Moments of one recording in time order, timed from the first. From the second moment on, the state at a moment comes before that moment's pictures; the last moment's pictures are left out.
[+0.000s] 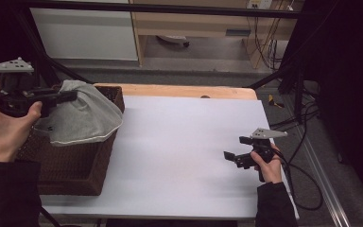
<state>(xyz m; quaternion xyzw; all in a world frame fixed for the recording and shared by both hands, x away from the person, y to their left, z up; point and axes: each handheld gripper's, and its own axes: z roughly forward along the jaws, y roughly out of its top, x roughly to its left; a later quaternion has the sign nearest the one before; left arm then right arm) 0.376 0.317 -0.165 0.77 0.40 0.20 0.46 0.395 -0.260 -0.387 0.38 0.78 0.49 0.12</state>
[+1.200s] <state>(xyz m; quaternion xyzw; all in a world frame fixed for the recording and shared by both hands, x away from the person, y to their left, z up) 0.390 0.245 -0.170 0.81 0.34 0.17 0.46 0.394 -0.260 -0.387 0.38 0.78 0.49 0.12</state>
